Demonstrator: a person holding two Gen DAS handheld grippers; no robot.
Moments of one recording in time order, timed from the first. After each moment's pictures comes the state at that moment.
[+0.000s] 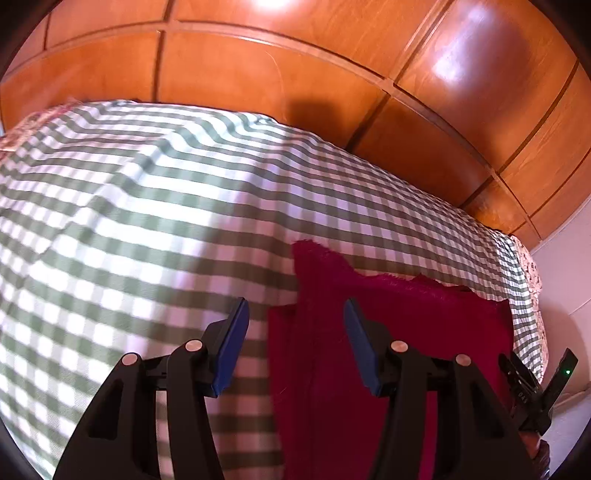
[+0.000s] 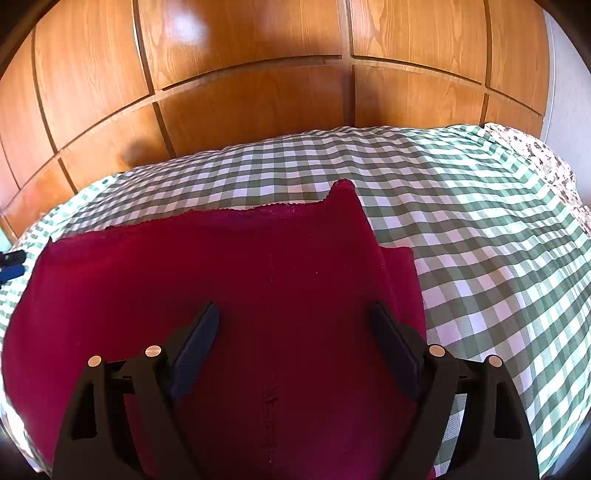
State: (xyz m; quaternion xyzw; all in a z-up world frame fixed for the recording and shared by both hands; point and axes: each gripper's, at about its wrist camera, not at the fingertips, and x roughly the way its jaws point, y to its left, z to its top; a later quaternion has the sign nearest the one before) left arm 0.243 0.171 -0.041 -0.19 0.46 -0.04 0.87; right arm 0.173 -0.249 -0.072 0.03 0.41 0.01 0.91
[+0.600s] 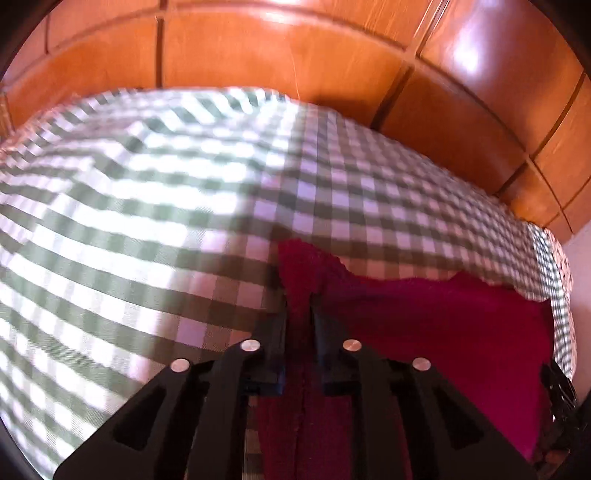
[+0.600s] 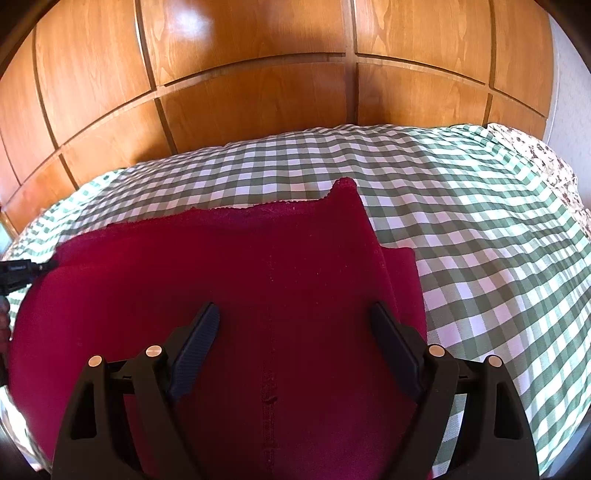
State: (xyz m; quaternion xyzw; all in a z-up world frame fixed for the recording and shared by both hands) left arm 0.260 0.135 -0.068 -0.15 0.46 0.03 0.87; right arm 0.177 -0.248 -0.064 0.02 0.42 0.02 0.91
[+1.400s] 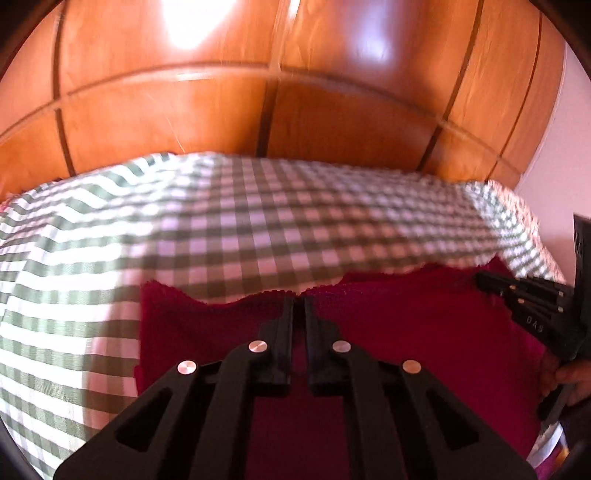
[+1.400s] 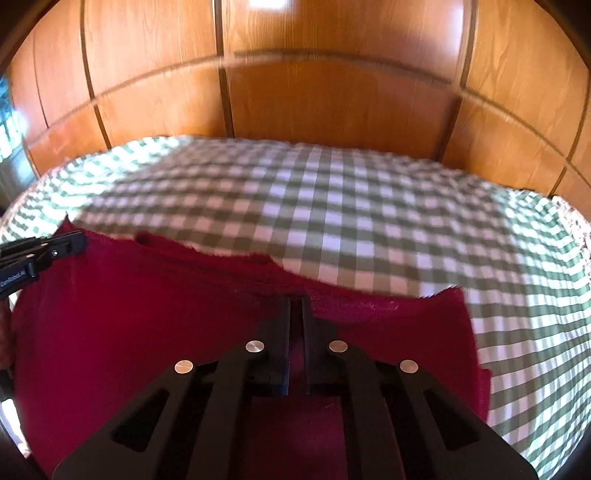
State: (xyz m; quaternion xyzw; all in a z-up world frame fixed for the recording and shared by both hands) left arm 0.260 0.059 -0.040 -0.07 0.40 -0.10 0.91; right arm 0.241 -0.173 -0.047 -0.07 0.41 0.10 0.90
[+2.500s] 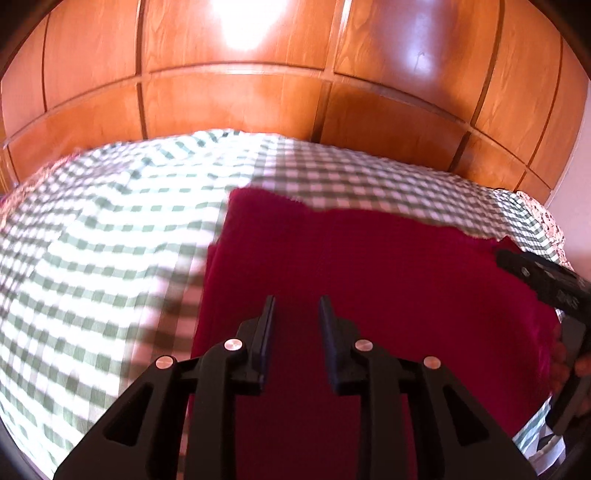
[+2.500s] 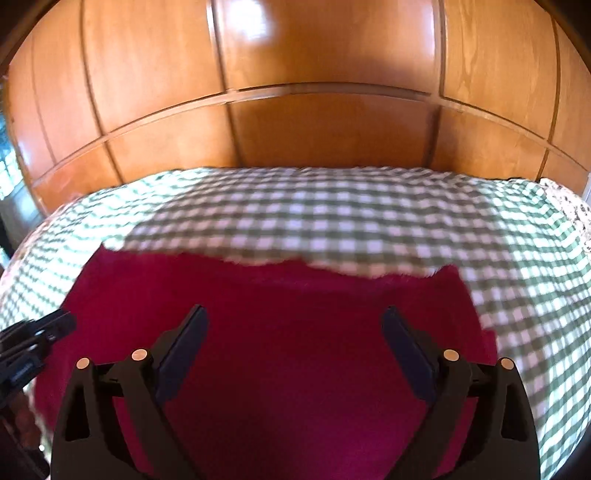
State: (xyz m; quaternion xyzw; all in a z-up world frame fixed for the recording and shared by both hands) left arm 0.164 0.081 -0.052 -0.08 0.41 0.00 0.91; right arm 0.190 -0.164 -0.037 -0.01 0.41 0.11 0.91
